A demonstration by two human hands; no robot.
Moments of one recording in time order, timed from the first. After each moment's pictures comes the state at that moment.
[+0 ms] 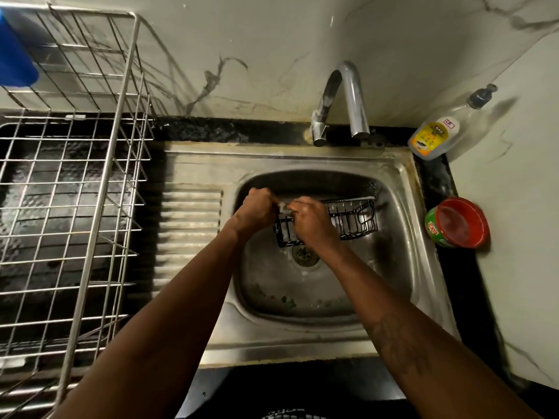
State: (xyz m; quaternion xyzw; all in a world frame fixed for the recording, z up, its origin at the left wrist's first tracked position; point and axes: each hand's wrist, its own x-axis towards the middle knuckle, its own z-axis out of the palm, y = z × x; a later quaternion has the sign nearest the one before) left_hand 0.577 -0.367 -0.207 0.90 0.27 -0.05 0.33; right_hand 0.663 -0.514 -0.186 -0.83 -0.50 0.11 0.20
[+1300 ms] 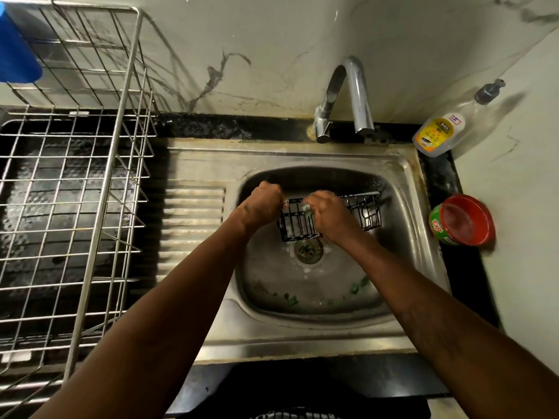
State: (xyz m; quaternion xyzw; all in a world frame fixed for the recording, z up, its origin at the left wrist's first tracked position) left_hand 0.591 -0.364 -0.209 0.93 0.24 -0.10 0.28; right_hand 0.701 -0.536 -0.190 -0.81 -0.55 0.13 0.18
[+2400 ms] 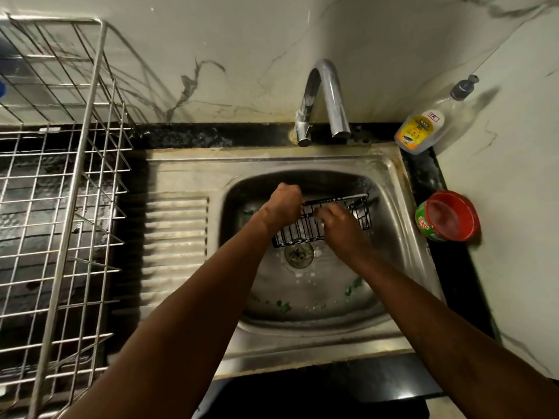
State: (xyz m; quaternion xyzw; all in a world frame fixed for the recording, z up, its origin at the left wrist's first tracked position) left_hand 0.655 -0.407 -0.212 0.93 0.19 -0.10 0.28; right_hand 0.710 -0.587 -0.203 -0.85 -0.51 0.05 0.12
